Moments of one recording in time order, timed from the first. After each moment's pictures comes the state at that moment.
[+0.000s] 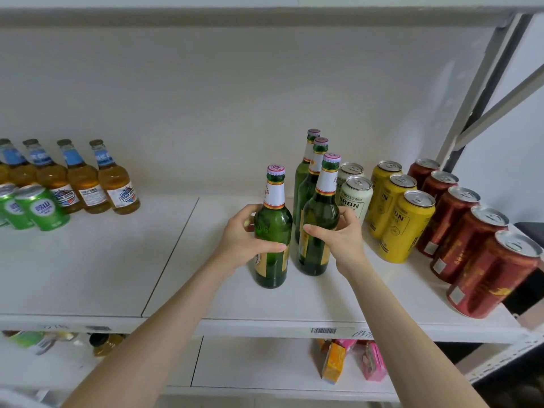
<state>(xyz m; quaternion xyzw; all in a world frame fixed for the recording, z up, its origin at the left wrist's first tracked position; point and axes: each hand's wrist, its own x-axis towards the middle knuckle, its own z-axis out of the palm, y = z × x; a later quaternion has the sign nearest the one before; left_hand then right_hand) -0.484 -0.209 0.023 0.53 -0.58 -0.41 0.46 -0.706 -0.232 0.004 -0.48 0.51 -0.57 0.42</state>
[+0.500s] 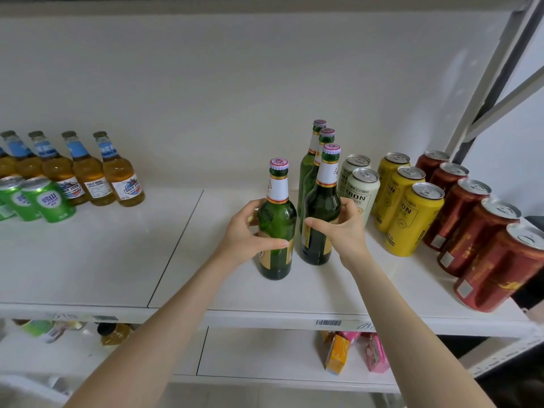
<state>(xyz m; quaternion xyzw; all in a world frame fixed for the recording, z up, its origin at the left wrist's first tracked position) -0.479 -0.204 0.015 0.49 -0.61 -0.41 0.47 -0.700 -0.234 0.001 -0.52 0.49 -0.57 0.40</state>
